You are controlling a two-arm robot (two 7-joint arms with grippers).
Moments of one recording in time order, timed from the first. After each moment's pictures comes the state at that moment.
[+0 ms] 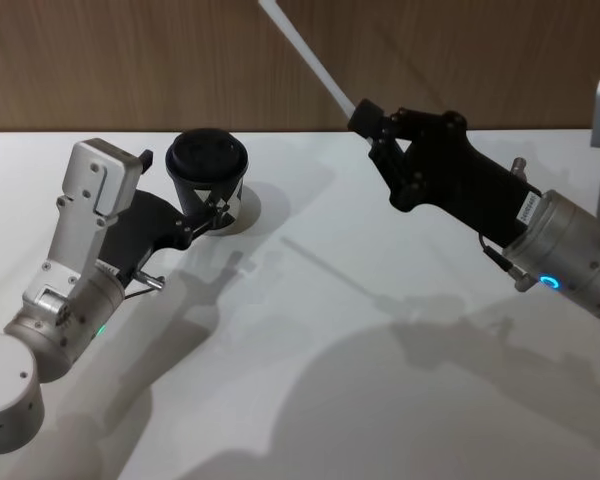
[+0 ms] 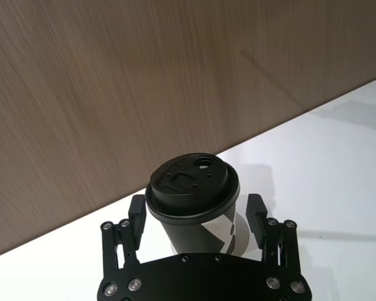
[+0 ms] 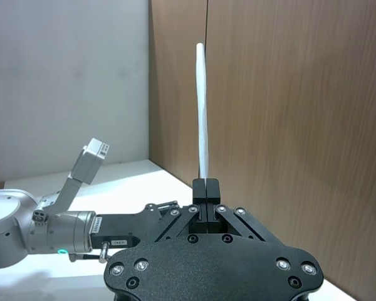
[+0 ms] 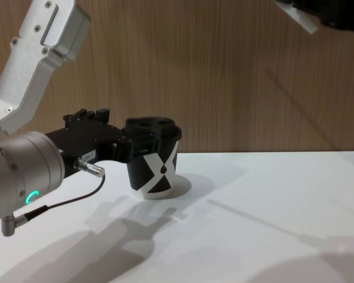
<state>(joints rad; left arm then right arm) -0.24 0.38 0.45 -1.63 -0.20 0.01 -0.01 0.21 0.40 -0.20 -1.76 0.56 0.00 0.74</state>
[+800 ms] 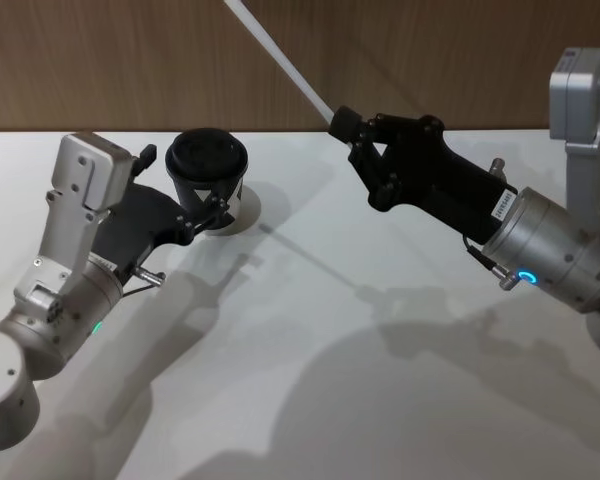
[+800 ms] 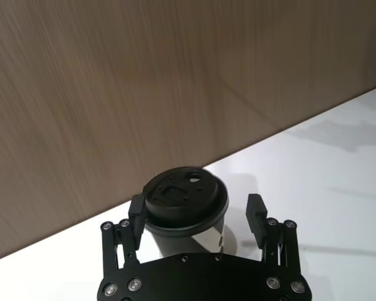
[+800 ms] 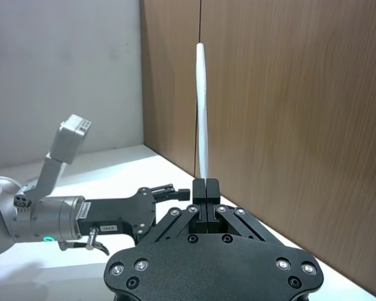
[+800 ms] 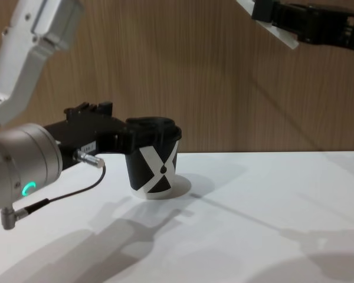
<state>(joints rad) -0.23 0.39 0.44 -1.64 -0.24 0.00 -0.06 0.24 0.40 -0.25 -1.75 0.52 0.05 0.68</state>
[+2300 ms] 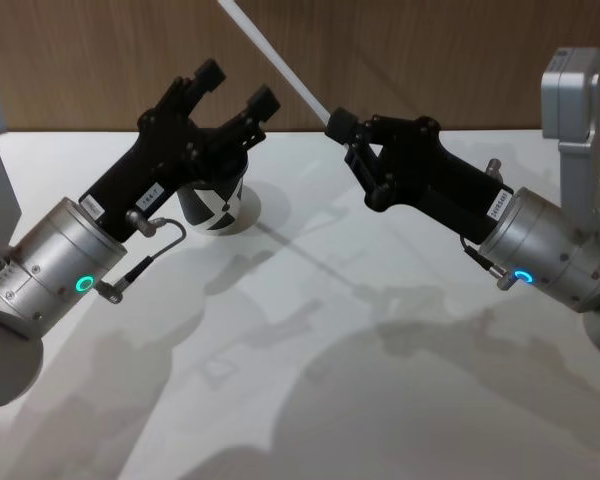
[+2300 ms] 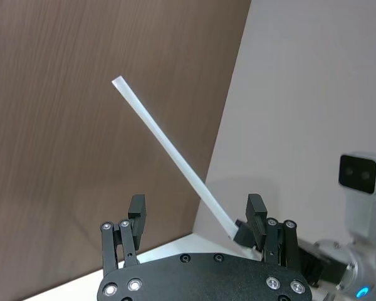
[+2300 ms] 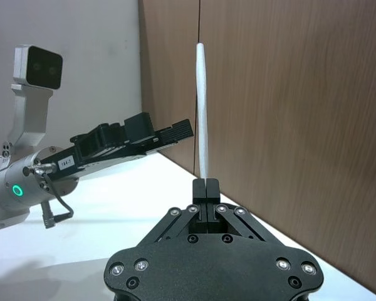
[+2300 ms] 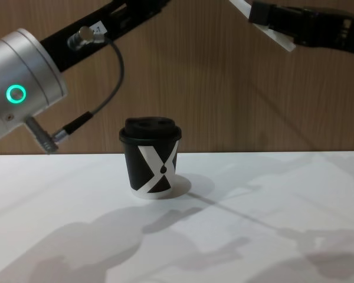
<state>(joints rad) -0.27 0.33 0.34 -1.66 -0.84 -0.10 -0.60 0.24 0.40 -0.25 -1.74 0.51 0.06 0.67</state>
